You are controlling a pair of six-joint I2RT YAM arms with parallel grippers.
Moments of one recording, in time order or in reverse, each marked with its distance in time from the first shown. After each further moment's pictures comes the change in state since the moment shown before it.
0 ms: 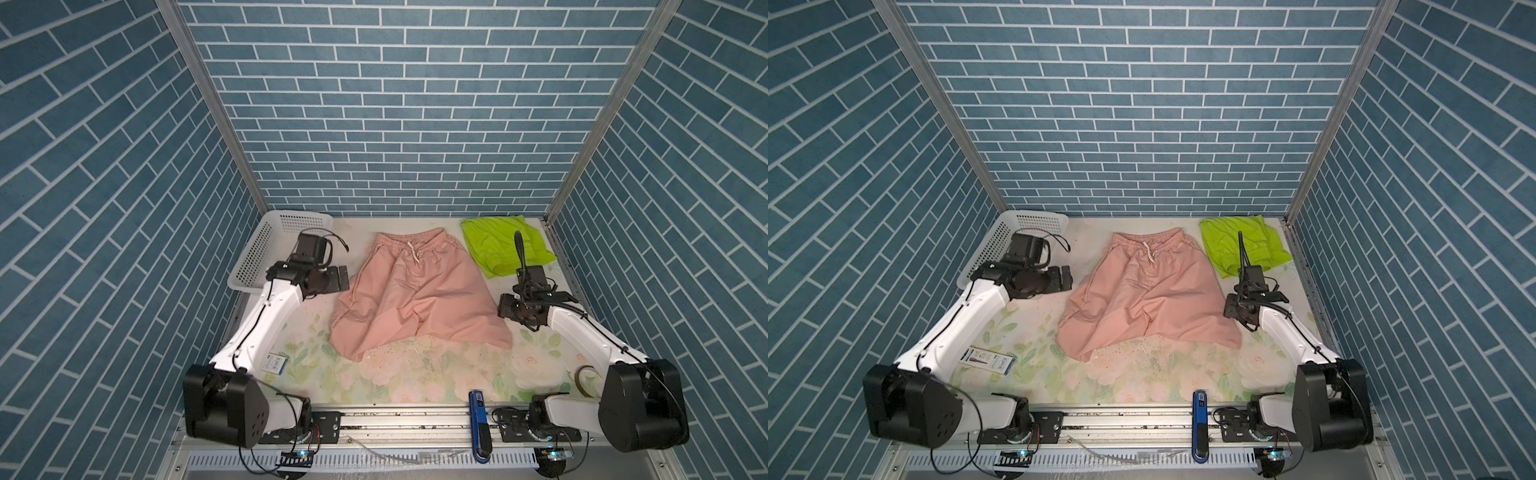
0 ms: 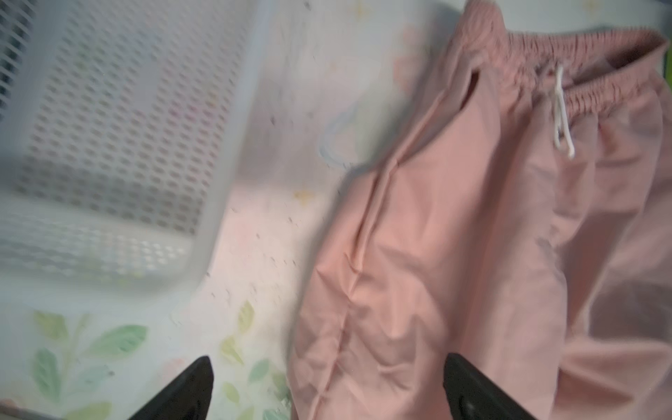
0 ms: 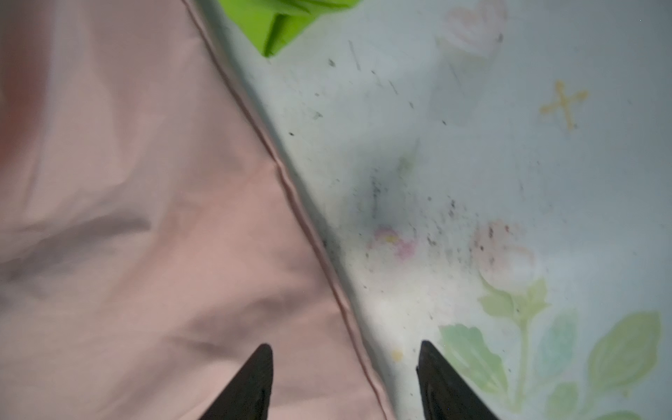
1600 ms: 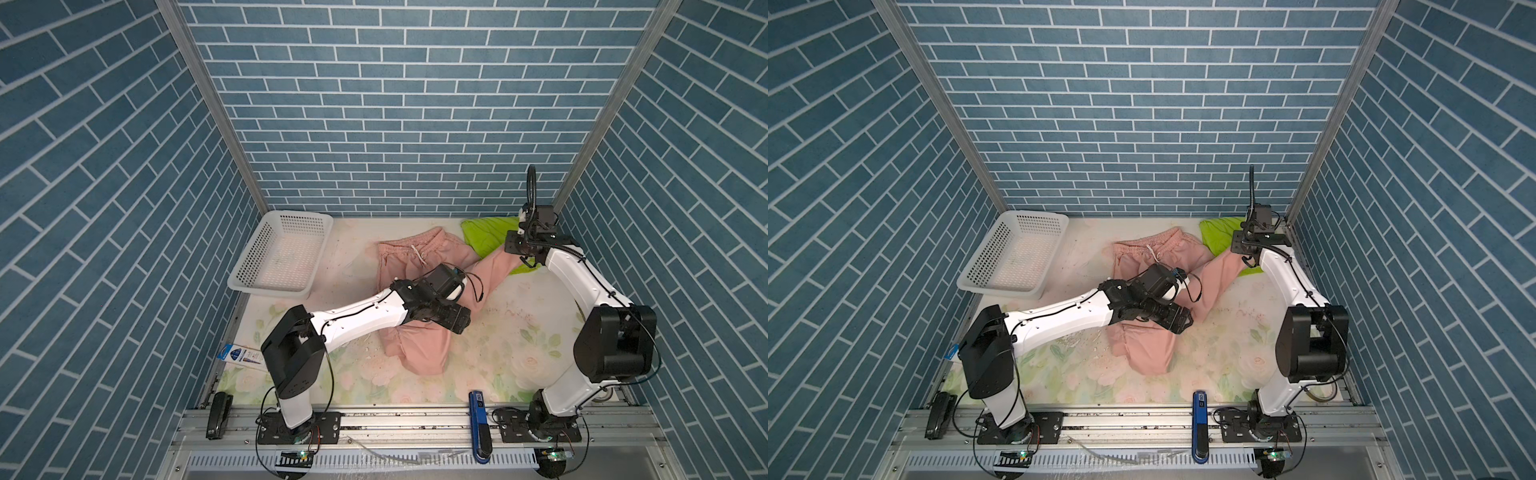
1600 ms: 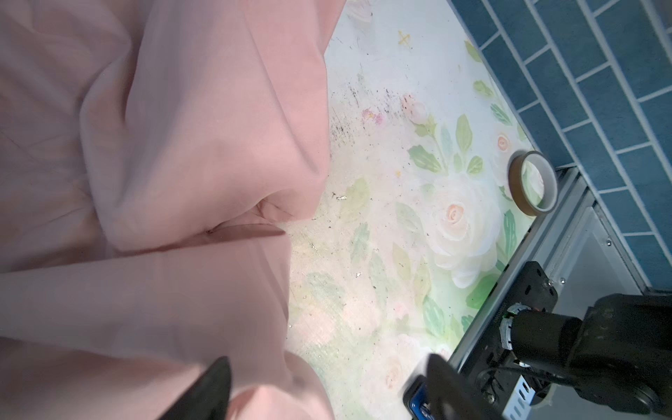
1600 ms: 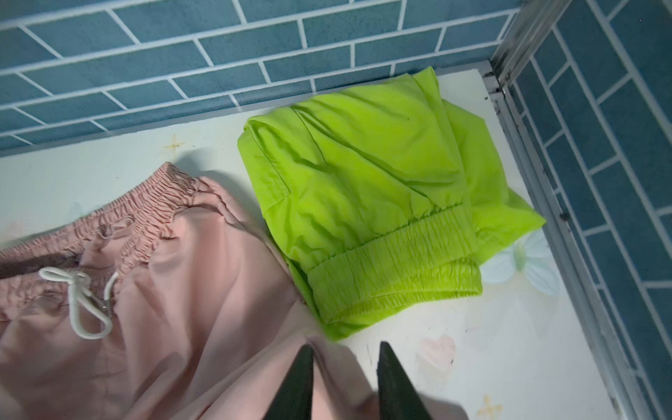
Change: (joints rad) left arm -0.774 0.508 0.363 0.277 0.107 -0.075; right arm -0.049 0.433 0.706 0.058 0.032 -0.241
